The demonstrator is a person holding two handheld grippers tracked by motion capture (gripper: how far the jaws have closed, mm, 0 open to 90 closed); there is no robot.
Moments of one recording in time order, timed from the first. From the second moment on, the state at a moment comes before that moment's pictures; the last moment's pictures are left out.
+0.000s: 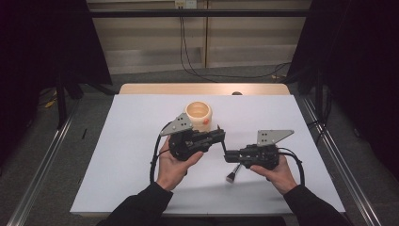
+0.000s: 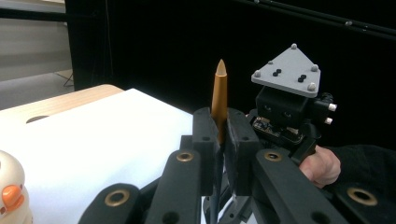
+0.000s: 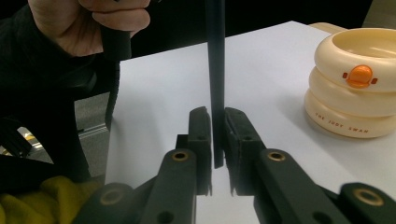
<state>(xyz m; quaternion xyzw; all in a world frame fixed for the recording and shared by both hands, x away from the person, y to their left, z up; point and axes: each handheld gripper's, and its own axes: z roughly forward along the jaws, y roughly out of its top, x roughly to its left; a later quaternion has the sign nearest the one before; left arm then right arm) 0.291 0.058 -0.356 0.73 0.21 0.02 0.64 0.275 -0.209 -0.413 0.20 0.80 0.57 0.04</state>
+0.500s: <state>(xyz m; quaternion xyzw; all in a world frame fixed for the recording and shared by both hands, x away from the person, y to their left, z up) 0.293 0.059 -0.357 0.74 0.22 0.03 0.64 0.275 -0.210 -0.411 0.22 0.78 0.58 0.05</state>
